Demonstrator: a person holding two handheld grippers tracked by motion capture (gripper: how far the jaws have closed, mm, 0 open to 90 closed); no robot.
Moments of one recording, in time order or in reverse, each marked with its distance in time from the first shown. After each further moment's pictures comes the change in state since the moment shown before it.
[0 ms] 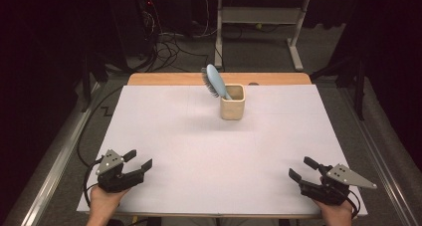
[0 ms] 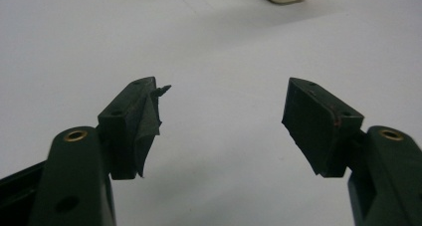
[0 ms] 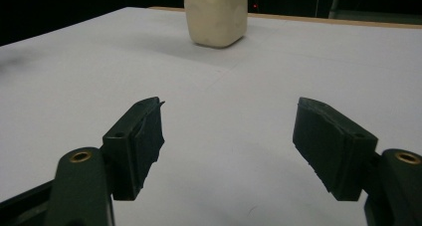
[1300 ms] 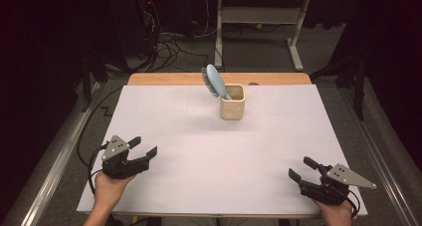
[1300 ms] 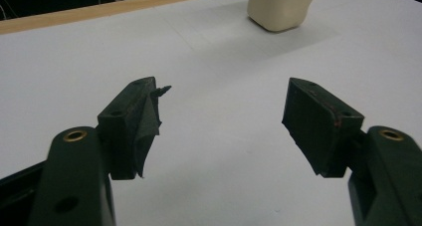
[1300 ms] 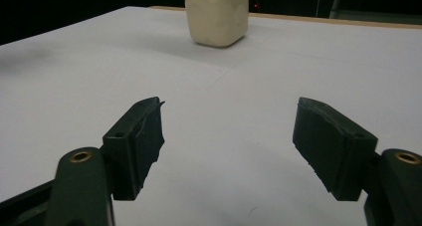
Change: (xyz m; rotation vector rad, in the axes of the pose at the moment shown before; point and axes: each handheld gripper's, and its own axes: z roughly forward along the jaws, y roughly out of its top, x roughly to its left) left arm -0.007 0.040 0.007 -0.020 0.007 0.053; right arm 0.000 0.000 0.001 0.001 0.001 -0.003
